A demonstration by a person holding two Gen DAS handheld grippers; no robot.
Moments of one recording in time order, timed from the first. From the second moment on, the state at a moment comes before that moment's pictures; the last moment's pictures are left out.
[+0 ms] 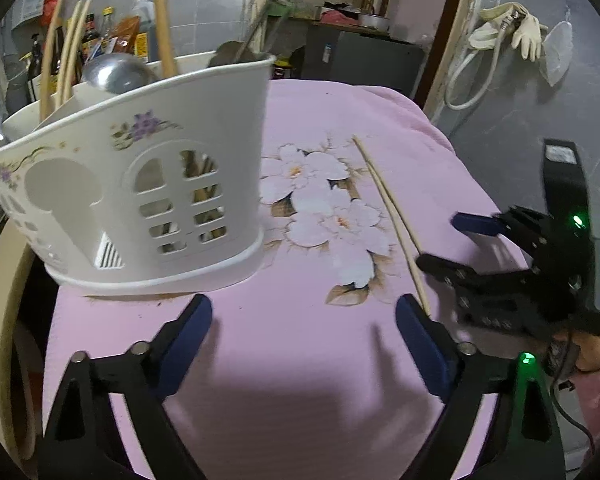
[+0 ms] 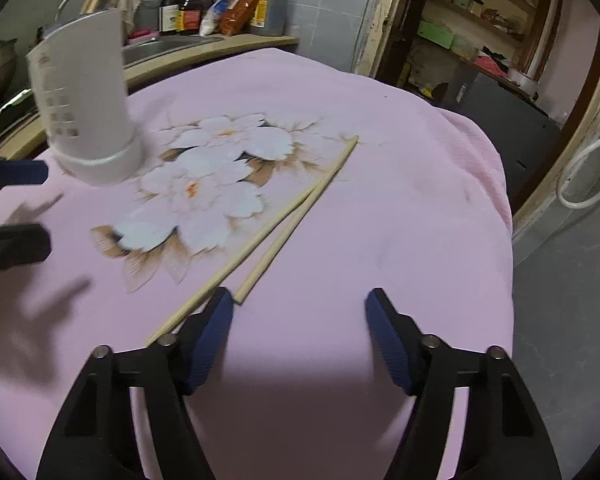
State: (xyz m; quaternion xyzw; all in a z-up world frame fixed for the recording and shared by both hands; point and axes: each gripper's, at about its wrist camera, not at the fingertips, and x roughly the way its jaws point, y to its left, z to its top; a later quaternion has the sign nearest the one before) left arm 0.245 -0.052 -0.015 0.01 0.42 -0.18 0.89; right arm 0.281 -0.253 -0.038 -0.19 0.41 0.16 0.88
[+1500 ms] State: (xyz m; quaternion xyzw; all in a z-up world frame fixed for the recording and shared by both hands) left arm 0.332 -0.114 -0.031 -0.03 0.49 -0.18 0.85; right arm 0.329 -0.304 -0.021 -0.10 0.44 0.21 0.87
